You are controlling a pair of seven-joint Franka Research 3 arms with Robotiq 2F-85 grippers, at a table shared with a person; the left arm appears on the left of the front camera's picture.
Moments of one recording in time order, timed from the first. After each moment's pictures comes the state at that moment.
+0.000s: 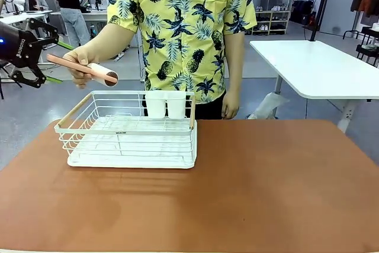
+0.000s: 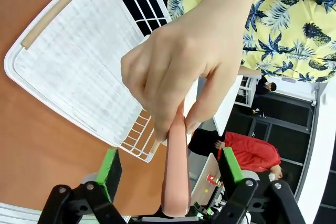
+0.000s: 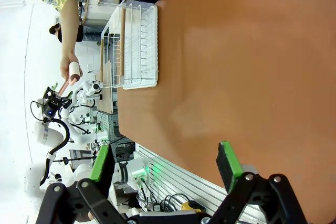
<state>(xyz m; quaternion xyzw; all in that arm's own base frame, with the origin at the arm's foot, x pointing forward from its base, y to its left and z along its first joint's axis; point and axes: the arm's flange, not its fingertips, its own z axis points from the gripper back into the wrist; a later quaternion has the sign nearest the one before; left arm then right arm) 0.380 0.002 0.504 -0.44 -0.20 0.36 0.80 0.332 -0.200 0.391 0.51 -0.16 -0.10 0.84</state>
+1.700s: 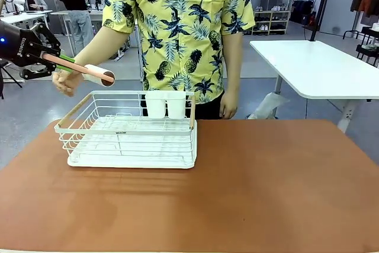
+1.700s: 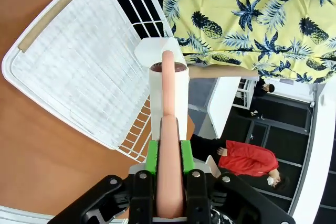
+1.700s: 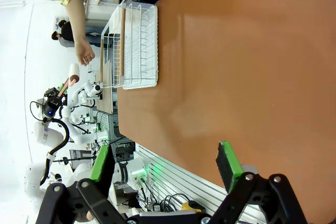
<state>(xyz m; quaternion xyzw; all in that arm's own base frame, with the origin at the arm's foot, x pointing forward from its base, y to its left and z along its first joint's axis) 0.381 0.001 0.506 -0.44 -0.21 0.37 0.79 0.332 -0.200 0.391 0.51 -0.16 -0.10 0.84</state>
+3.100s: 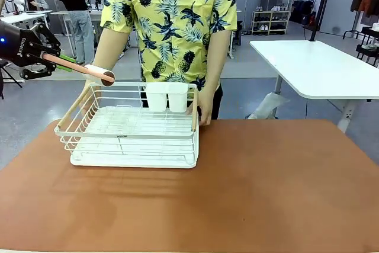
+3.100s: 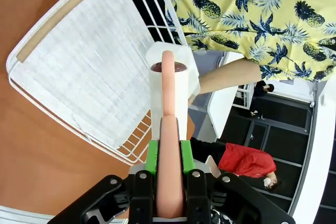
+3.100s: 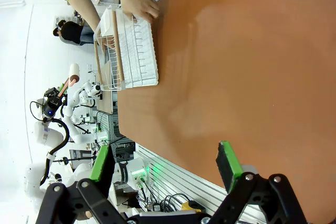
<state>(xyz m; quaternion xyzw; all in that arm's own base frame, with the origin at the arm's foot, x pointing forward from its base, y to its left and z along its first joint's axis) 0.381 0.001 0.506 -0.44 -0.21 0.37 0.79 0.332 -0.200 0.391 0.51 -0.16 -0.10 0.84</state>
